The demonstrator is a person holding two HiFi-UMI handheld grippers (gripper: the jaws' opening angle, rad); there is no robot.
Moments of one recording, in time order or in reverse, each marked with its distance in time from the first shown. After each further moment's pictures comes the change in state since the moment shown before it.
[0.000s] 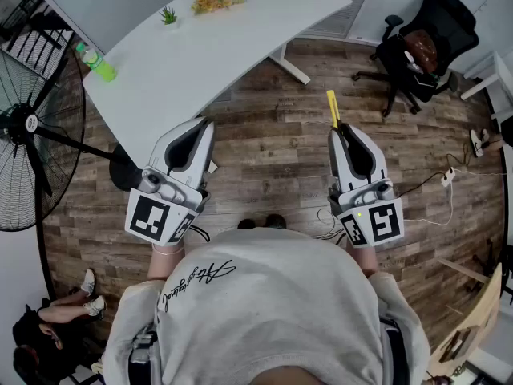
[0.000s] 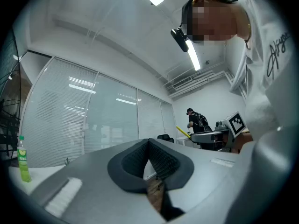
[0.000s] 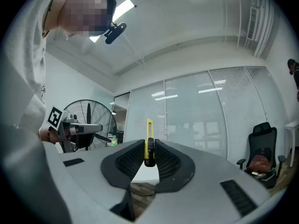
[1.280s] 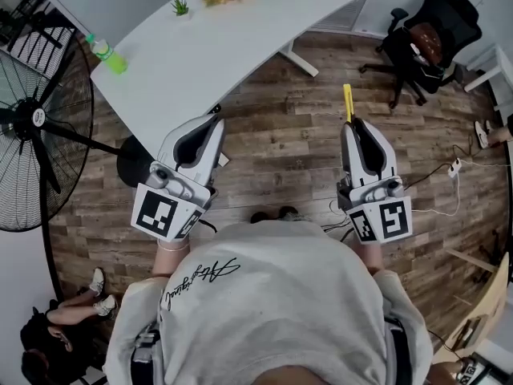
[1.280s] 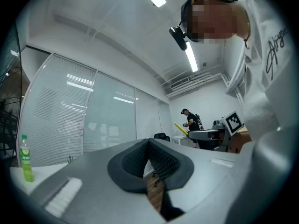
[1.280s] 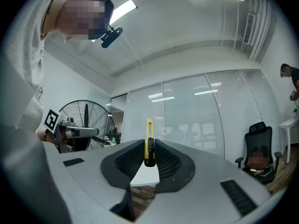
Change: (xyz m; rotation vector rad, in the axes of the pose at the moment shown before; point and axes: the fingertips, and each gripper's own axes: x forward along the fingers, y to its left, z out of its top) left arm -0.044 0.021 -0.005 -0.007 0.011 -0.050; right arm 0.003 0.044 0.001 0.012 -0.028 -0.060
